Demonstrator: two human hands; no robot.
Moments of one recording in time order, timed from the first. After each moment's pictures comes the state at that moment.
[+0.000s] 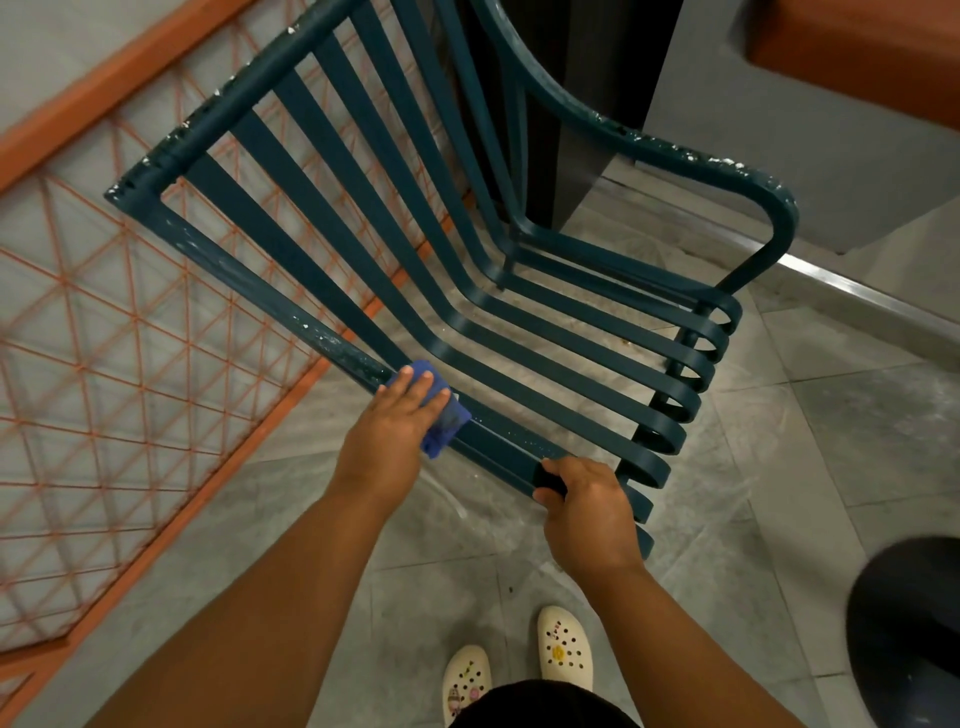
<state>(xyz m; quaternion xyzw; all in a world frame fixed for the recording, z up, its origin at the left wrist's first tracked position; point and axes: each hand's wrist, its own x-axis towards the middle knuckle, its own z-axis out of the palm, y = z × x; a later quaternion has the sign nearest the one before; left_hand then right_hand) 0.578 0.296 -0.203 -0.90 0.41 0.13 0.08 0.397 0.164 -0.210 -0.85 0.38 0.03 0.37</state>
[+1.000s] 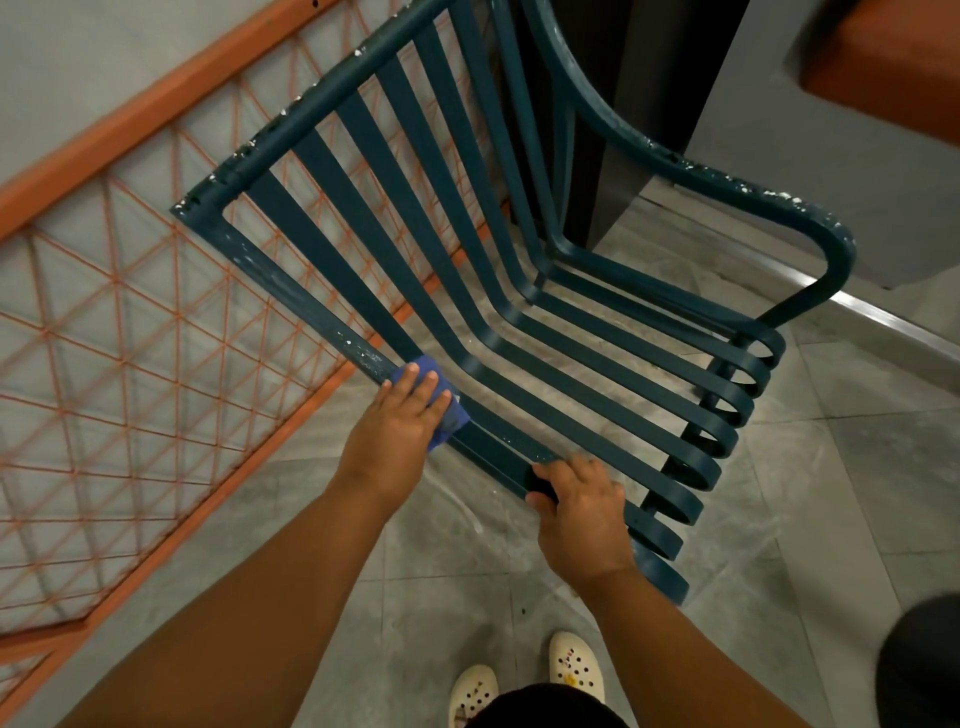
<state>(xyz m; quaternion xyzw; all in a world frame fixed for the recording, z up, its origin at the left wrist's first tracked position) 0.619 0.319 -0.210 -0.87 0.45 0.06 0.17 0.437 0.173 -0.224 -0.91 0.28 0.01 0.32</state>
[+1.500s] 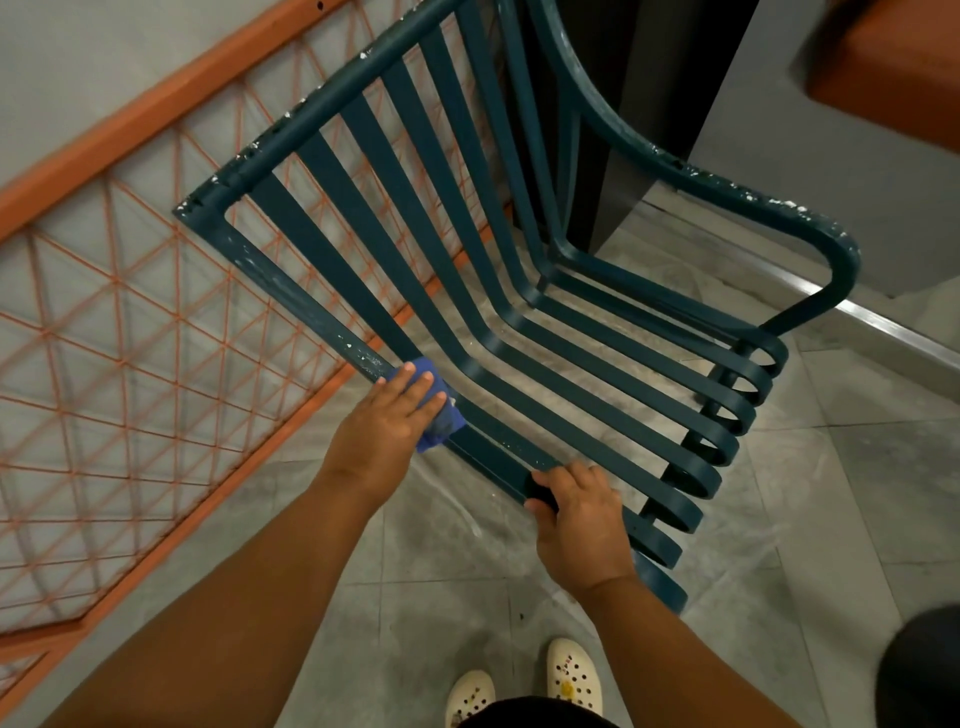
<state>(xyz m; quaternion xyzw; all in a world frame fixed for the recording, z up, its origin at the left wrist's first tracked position) 0.633 0.325 -0.203 -0.86 0.49 0.00 0.11 0.440 0.170 -0.229 -0.91 0.27 -0.01 0.33</state>
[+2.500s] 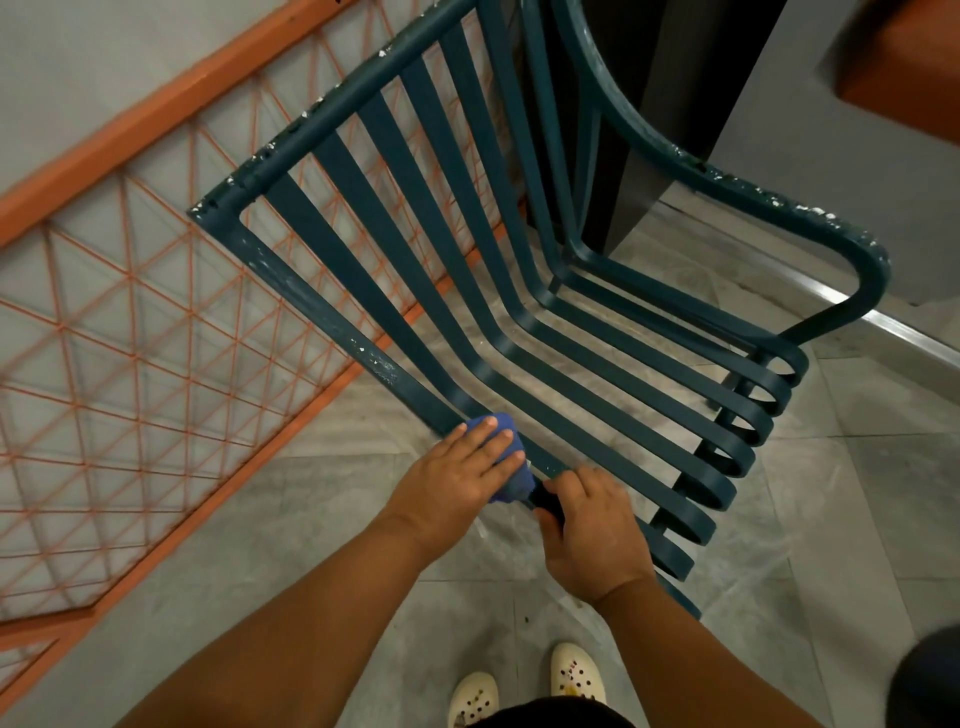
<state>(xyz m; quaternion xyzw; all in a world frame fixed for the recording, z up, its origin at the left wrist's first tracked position) 0.577 0.304 -0.207 -0.83 0.55 0.08 0.03 0.446 0.161 -0.229 -0.94 0.19 0.03 0.28</state>
